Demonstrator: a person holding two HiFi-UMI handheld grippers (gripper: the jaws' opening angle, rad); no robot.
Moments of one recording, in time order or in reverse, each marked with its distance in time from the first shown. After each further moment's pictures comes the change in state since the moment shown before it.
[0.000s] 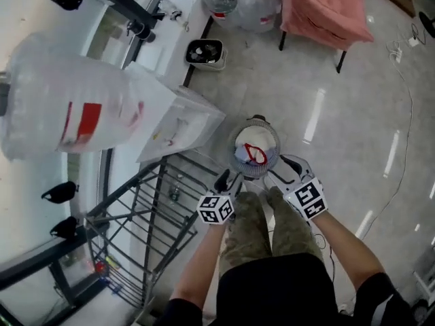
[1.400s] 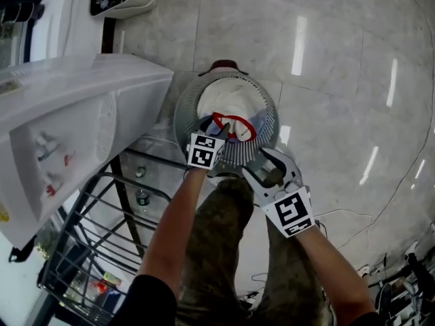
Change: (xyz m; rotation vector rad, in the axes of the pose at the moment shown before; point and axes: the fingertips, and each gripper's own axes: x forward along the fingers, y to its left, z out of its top) left arm 0.368 0.221 -0.286 0.521 0.501 -0.078; right arm 0.214 -0.058 -0.316 0.247 0.023 -0.127
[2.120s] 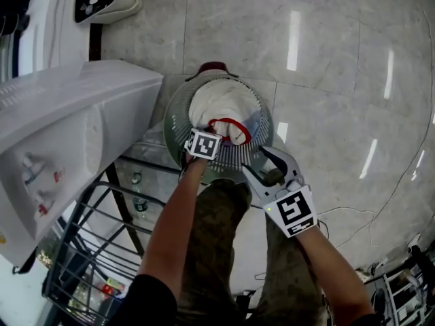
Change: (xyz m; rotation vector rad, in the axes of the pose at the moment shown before) left arm 0.052 0.018 -0.065 0.004 0.391 0.057; right arm 0.009 -0.035 -0.015 0.080 -0.011 -0.039
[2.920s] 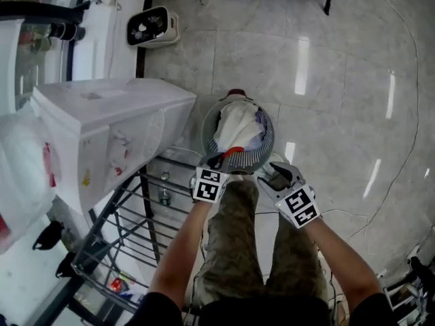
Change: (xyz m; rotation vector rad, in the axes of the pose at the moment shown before) left arm -0.312 -0.069 0.035 -0.012 -0.290 -0.042; right arm -0.115 0.064 0.085 -0.032 0.135 0.109
